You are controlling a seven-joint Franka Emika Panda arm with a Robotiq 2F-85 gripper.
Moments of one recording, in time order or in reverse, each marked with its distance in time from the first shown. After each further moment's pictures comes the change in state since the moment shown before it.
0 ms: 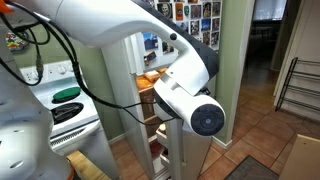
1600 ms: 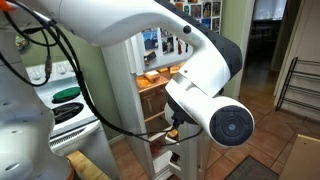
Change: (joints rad) arm -0.049 0.061 -0.051 0.102 -0.040 0.031 -0.498
